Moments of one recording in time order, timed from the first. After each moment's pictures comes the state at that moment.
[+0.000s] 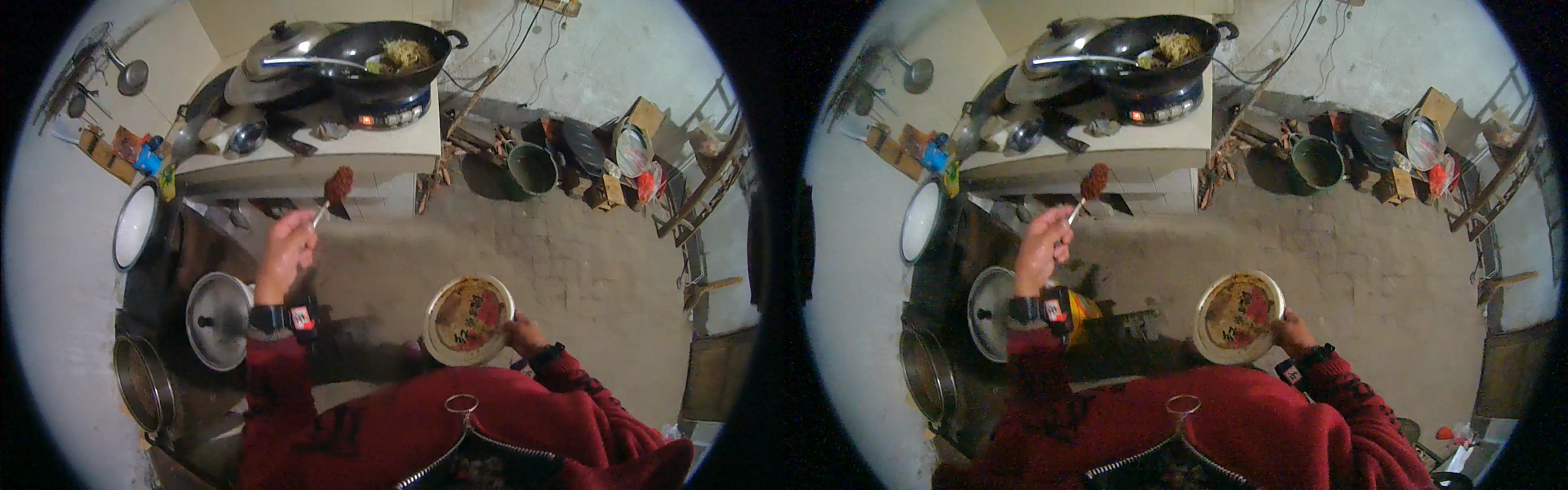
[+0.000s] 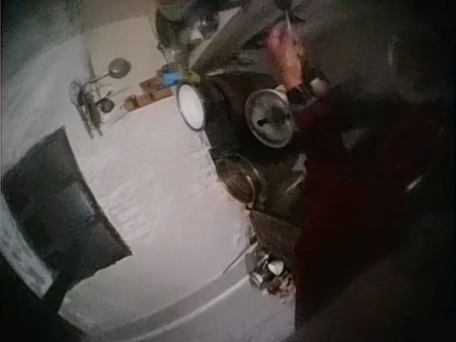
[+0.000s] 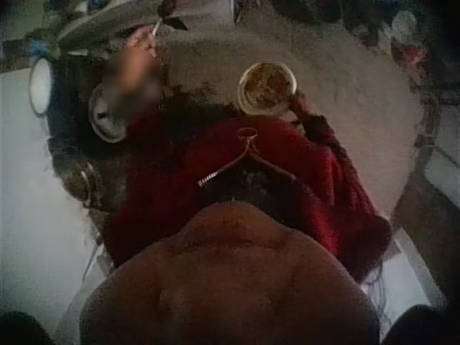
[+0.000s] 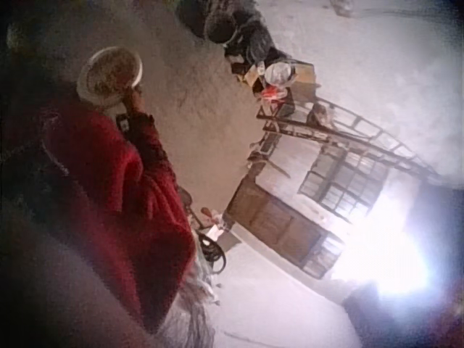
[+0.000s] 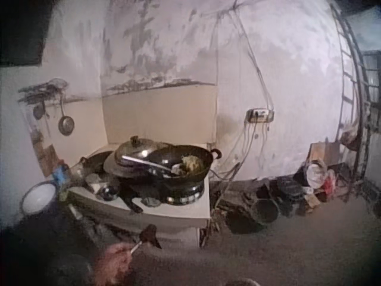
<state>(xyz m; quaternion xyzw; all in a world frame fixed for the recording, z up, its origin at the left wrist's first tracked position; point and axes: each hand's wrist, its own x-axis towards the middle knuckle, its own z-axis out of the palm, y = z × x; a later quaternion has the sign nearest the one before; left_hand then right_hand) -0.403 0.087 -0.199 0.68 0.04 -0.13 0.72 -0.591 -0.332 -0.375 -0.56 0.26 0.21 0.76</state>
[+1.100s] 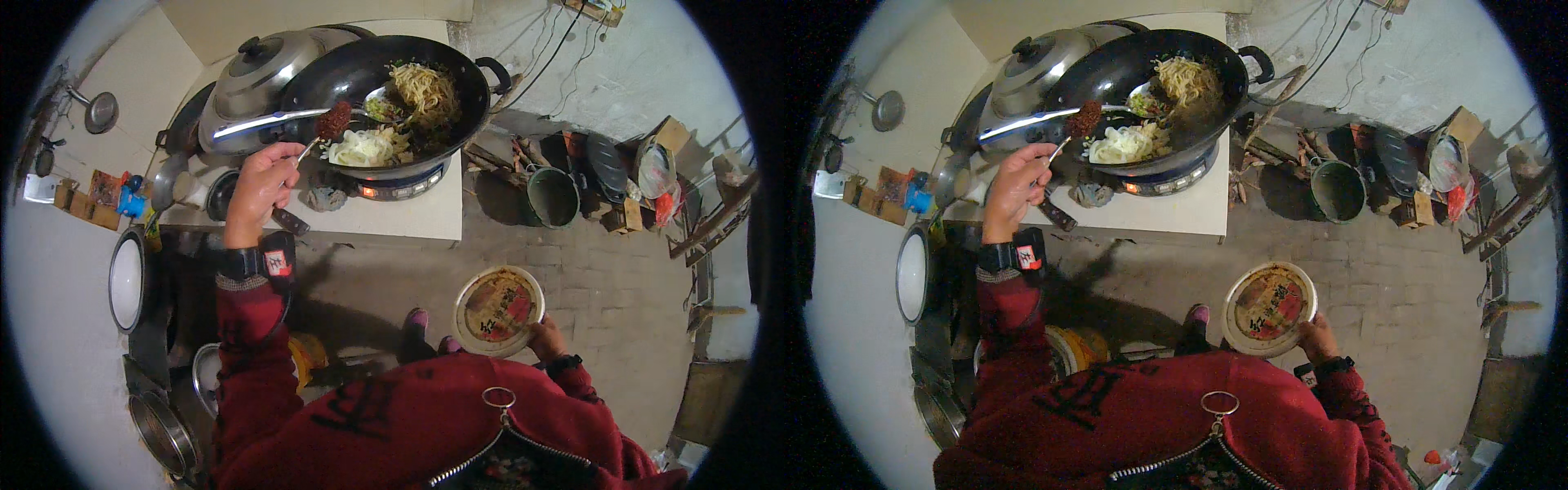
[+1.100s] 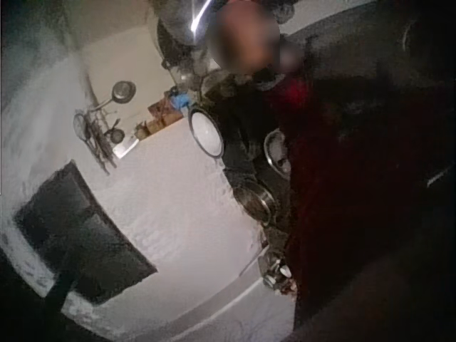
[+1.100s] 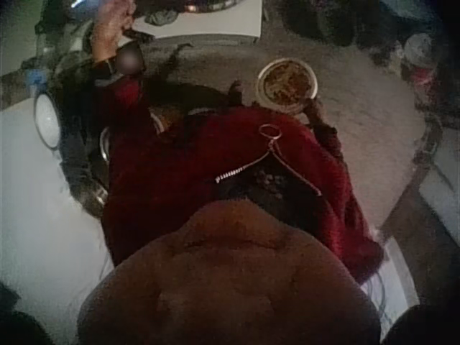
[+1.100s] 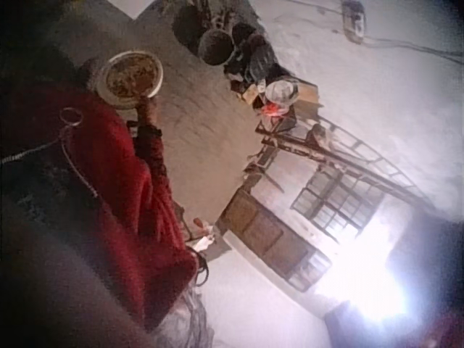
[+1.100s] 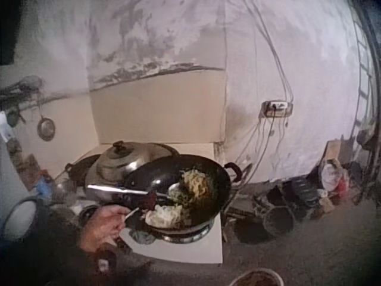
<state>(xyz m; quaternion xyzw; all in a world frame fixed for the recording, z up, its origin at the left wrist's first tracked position) -0.103 0.054 -0.134 0.74 -0.01 -0.12 0.66 -0.394 -0.403 -0.387 -0.48 0.30 0.13 0.81</state>
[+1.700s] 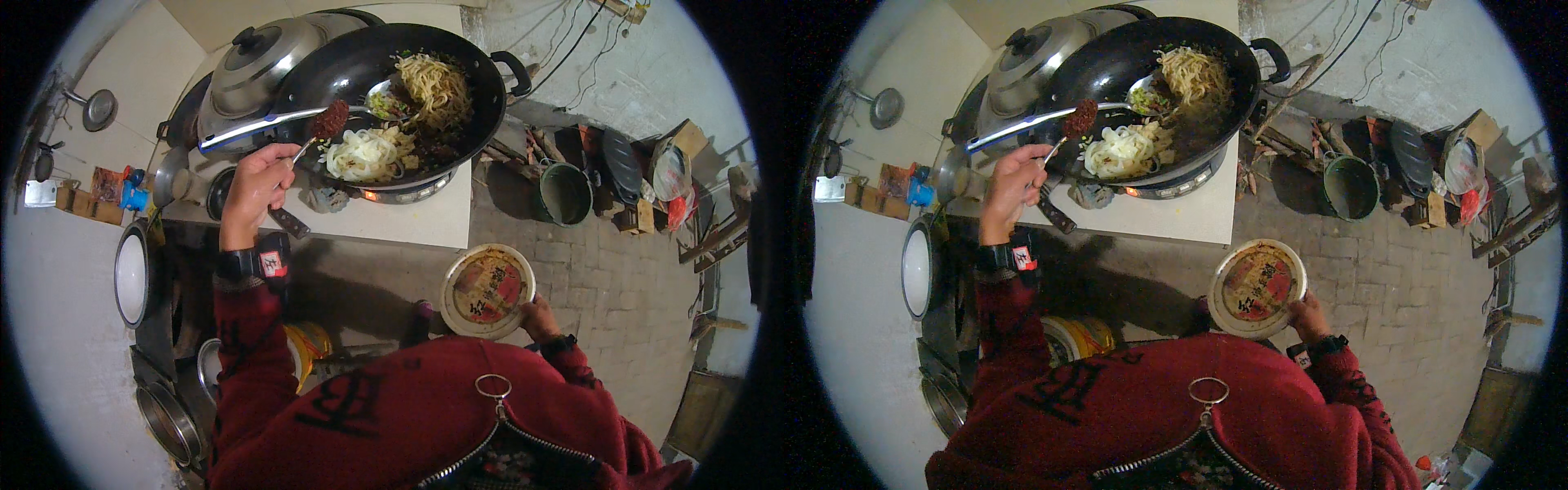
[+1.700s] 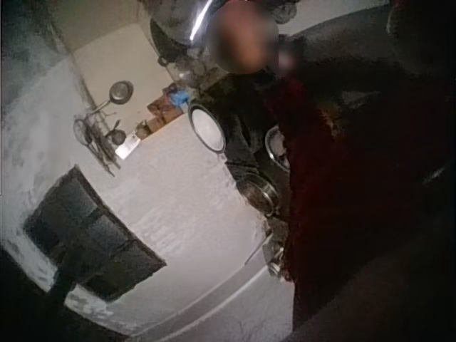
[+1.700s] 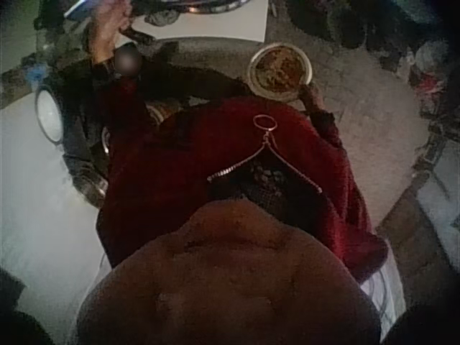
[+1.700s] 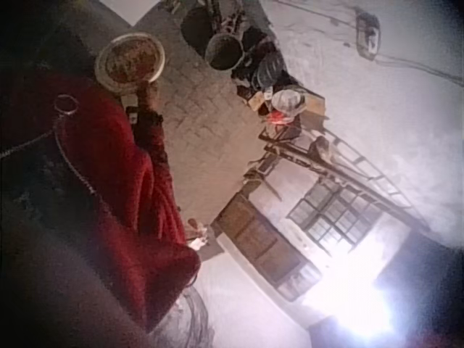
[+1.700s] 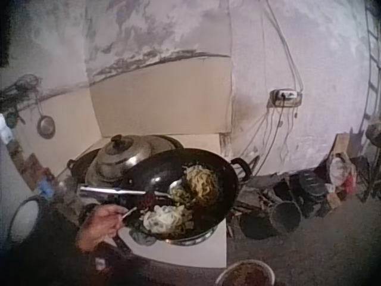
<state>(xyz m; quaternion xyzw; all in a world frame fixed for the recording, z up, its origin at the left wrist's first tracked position) -0.074 0.055 -0.144 0.75 0.01 -0.13 0.64 -0.318 -0.391 -0.399 -0.47 0.27 0.17 0.82</state>
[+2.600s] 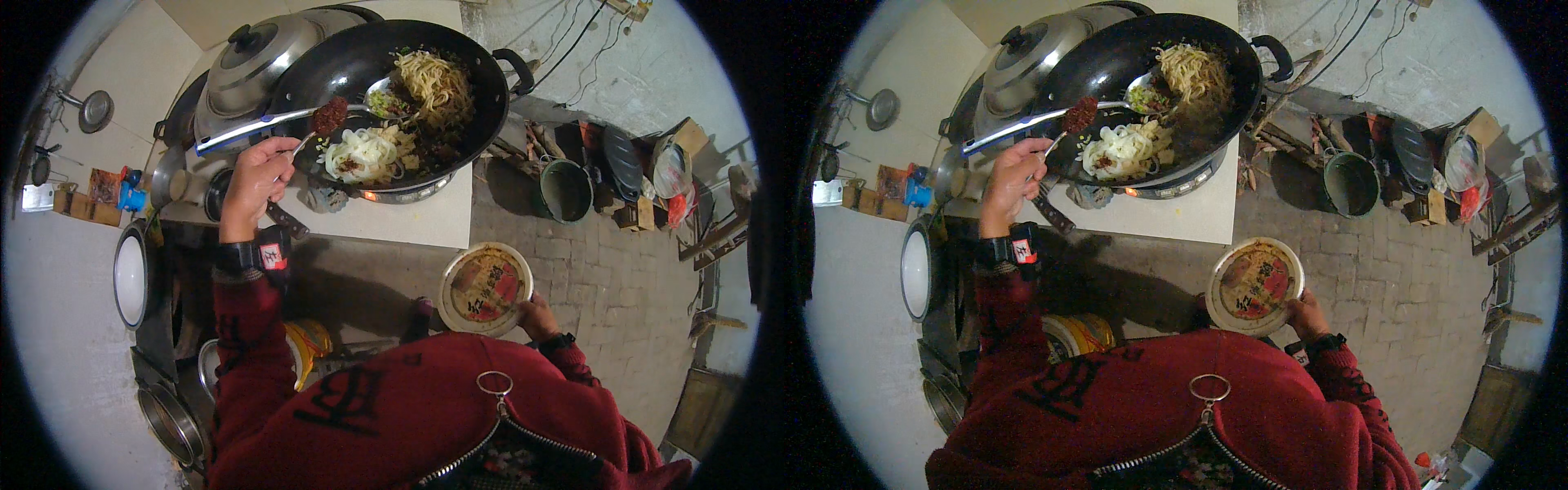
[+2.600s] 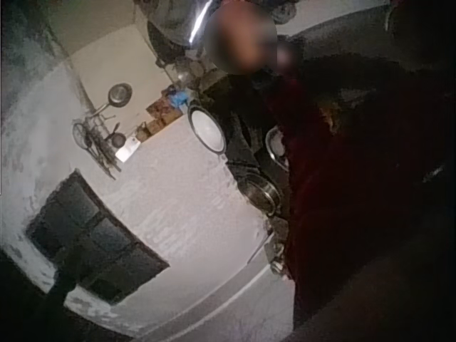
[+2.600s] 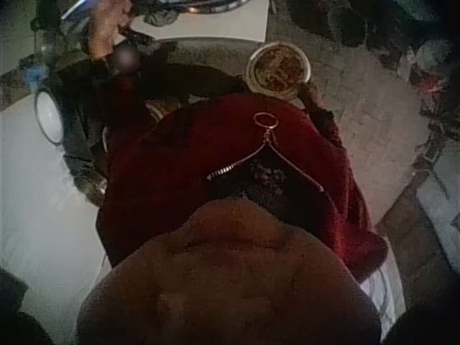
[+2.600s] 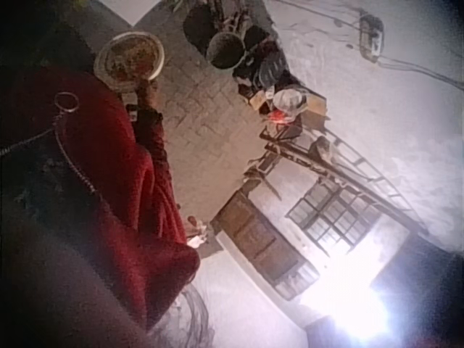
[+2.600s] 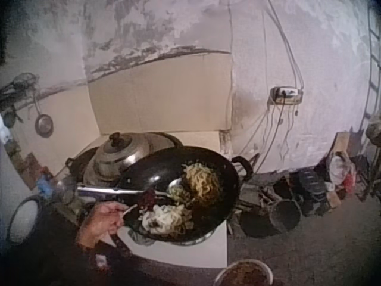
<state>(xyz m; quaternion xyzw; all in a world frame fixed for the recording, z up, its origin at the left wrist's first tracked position) -0.060 0.054 -0.146 0.76 0.02 -0.13 0.64 -0.312 -0.385 -0.394 -0.46 0.29 0.18 0.82</state>
